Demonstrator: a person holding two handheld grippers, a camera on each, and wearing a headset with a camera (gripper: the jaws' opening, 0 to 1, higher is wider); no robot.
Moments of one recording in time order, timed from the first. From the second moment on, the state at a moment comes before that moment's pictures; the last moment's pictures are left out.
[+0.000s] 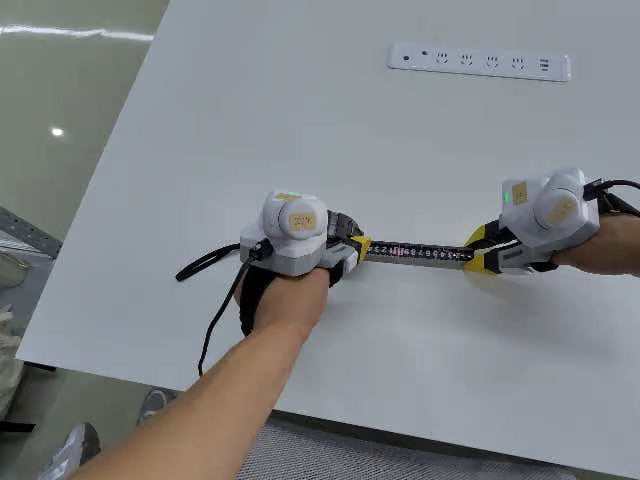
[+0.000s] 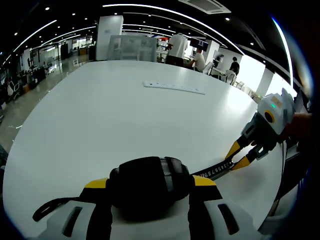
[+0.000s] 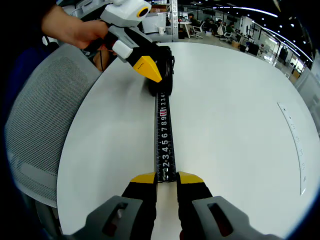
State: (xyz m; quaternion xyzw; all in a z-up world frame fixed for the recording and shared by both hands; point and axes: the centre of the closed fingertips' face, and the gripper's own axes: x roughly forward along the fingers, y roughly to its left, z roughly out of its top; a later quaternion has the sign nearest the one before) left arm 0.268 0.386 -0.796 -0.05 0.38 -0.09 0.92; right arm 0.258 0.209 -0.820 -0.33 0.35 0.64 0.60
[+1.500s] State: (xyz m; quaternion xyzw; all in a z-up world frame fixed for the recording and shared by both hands) left arm 0.267 0.386 -0.797 -0.05 0.39 -0.09 0.92; right arm 0.253 0.278 -0.821 -0.31 0.32 0.66 0.60
